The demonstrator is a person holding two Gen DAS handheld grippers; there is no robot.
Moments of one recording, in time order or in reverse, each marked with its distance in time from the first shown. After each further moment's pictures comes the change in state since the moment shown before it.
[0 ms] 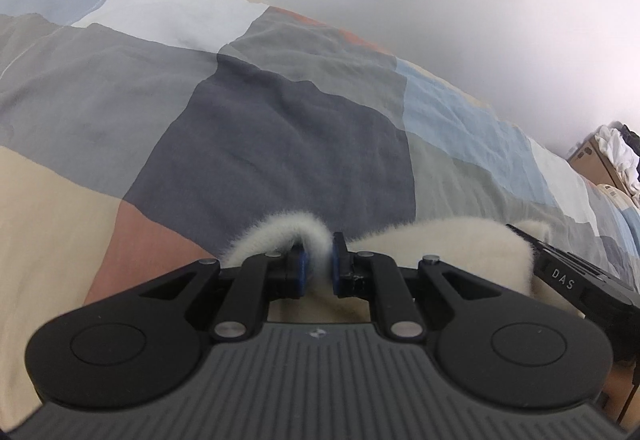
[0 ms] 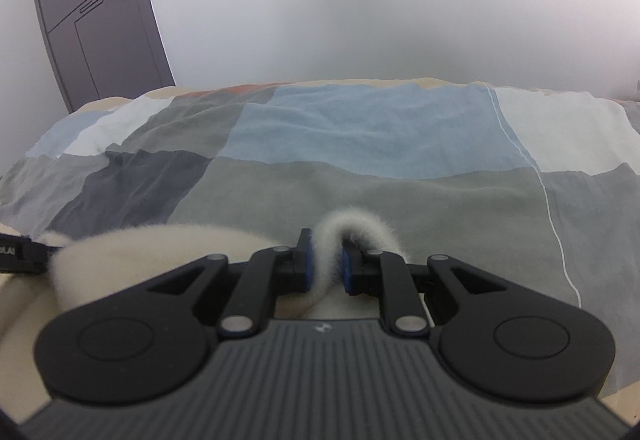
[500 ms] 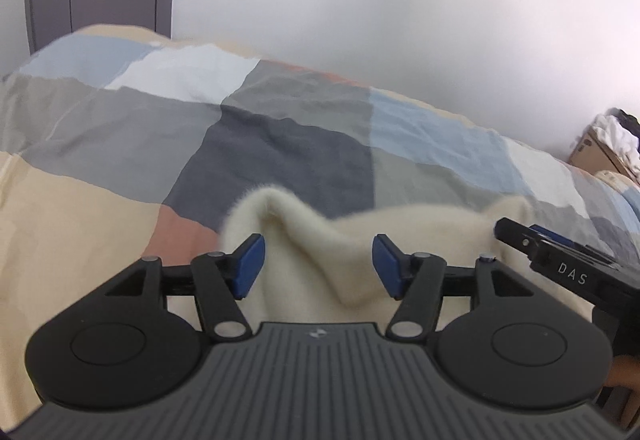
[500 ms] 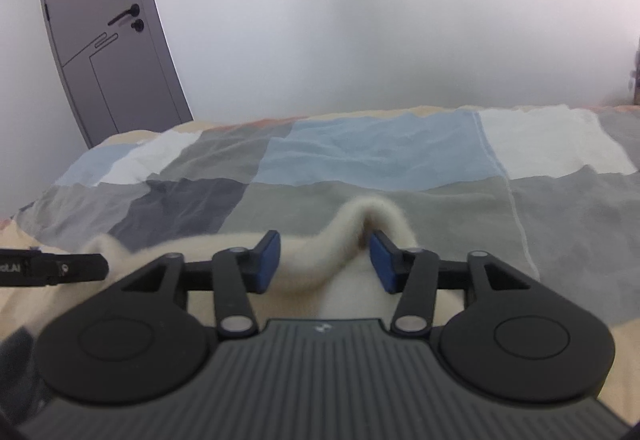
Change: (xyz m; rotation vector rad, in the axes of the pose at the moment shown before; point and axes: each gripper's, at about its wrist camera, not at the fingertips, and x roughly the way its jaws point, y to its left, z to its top) left arm -0.083 -0.044 -0.032 0.112 -0.123 0.068; right arm -0.071 0.006 -0.006 0.038 -0.086 0.036
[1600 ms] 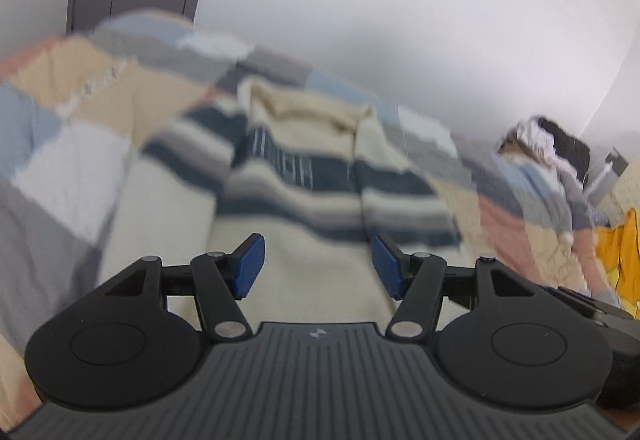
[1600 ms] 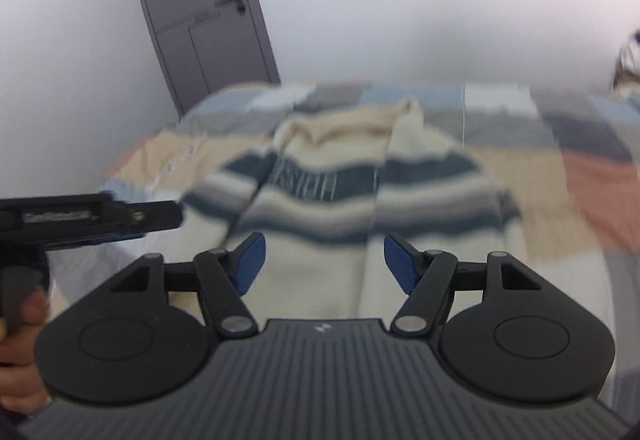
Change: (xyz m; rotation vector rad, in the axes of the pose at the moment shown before) left arm -0.345 -0.075 -0.224 -0.127 -0.036 -0.084; right arm -0.388 0.056 -0.116 -0.074 0.107 0.131
